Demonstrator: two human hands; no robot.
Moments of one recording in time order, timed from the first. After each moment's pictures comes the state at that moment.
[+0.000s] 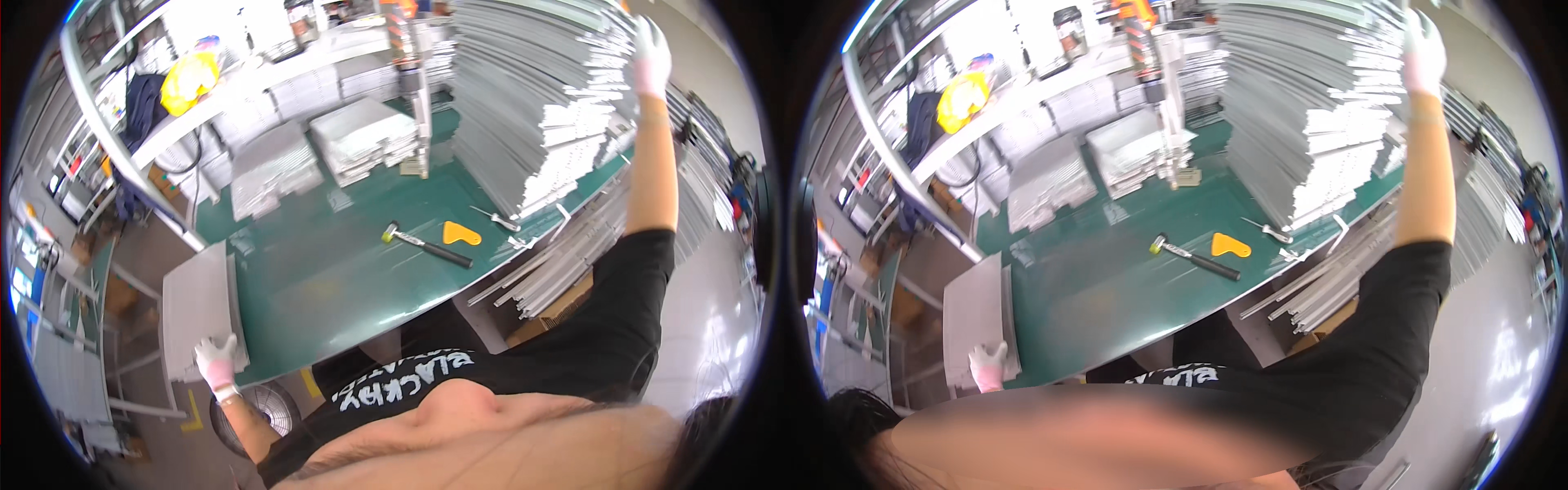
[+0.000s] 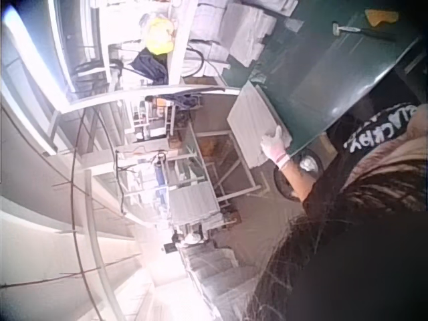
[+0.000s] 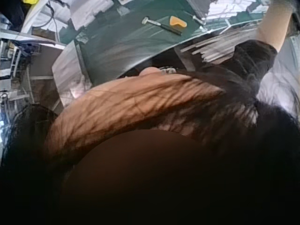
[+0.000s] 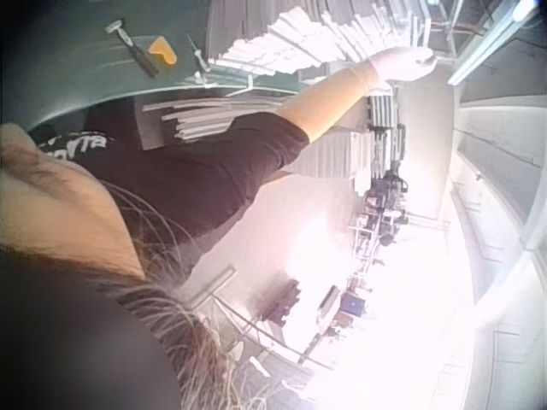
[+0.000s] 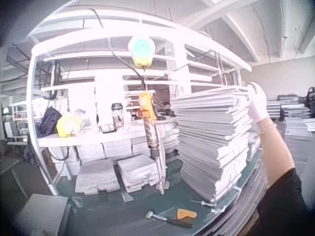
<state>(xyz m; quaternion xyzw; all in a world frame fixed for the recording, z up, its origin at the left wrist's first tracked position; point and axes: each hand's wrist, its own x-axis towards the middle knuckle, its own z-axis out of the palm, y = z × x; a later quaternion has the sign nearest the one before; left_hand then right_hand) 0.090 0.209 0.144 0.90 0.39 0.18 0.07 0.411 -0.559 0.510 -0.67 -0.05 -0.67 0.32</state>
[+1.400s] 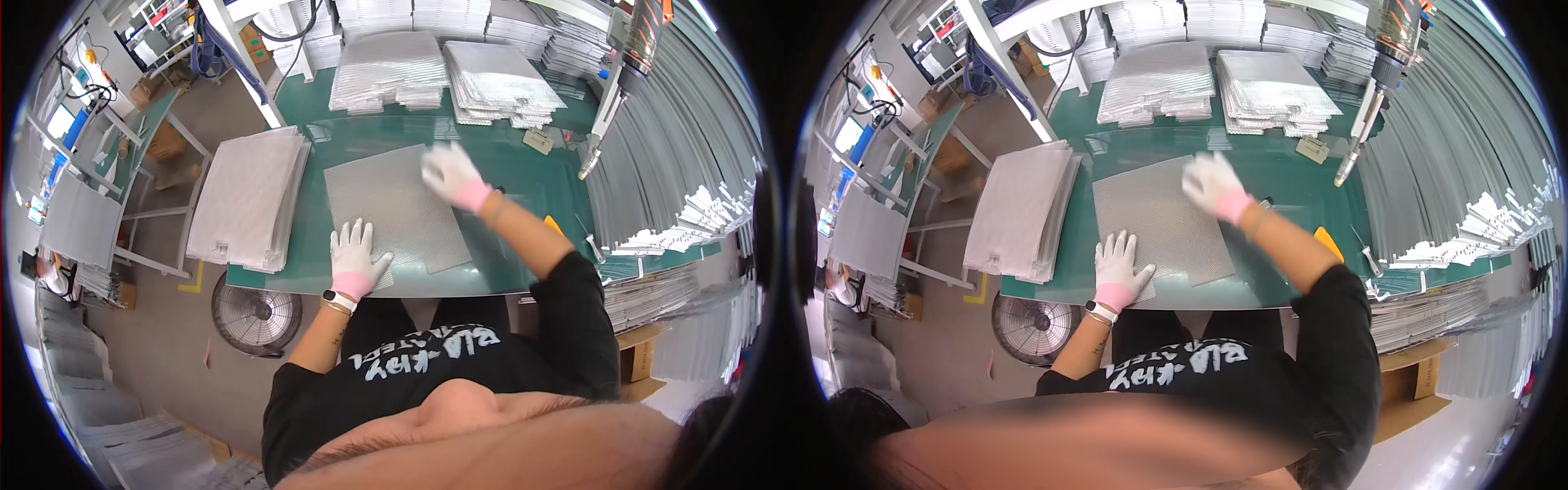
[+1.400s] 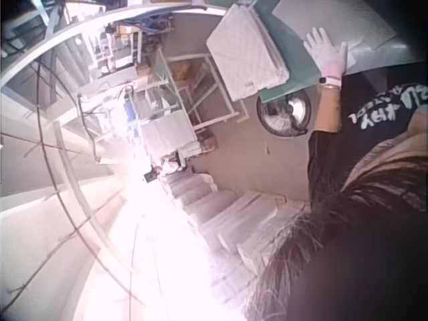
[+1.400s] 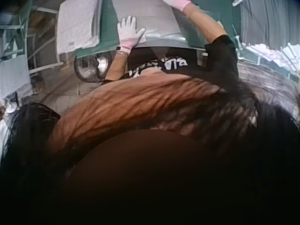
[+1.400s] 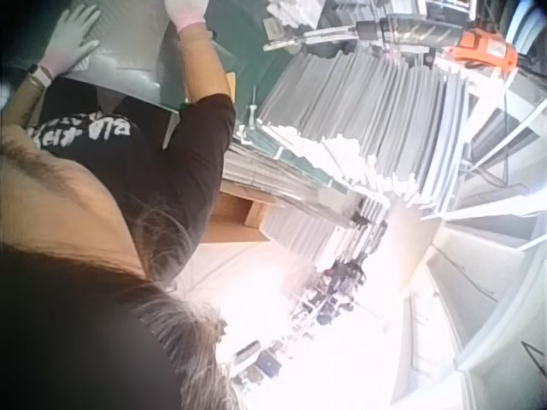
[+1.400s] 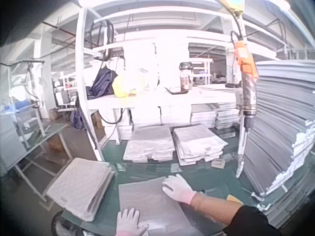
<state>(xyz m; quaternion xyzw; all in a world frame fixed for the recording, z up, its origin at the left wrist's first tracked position) 0.175 0.060 0.072 0.98 0.17 0.06 0.06 0.435 -0.083 0.118 -0.78 -0.55 -0.11 0.26</state>
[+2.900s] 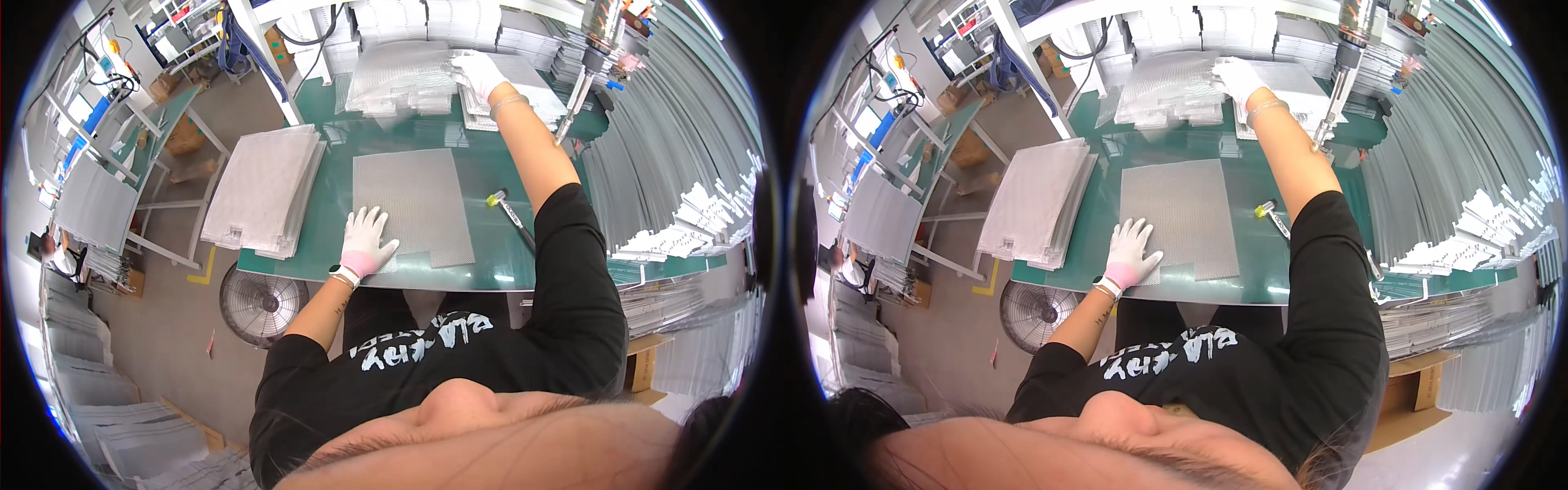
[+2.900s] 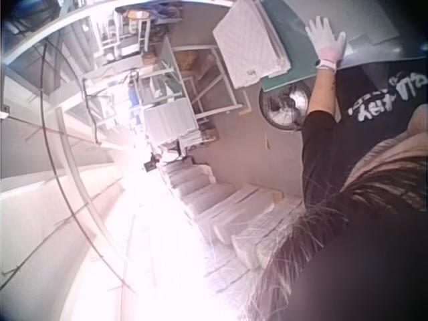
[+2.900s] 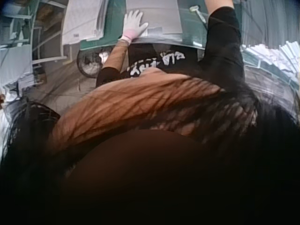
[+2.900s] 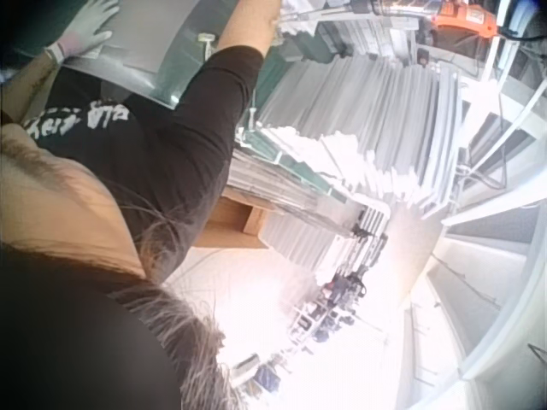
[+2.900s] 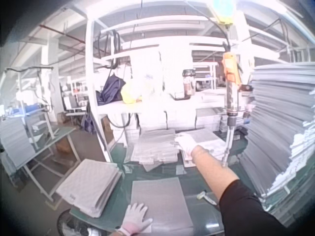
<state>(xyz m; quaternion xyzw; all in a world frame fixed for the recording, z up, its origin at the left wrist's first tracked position) 0.195 0.072 0.065 0.99 0.10 0.08 0.07 0.588 -0.031 0.250 -0.57 -0.25 0.22 0.75</state>
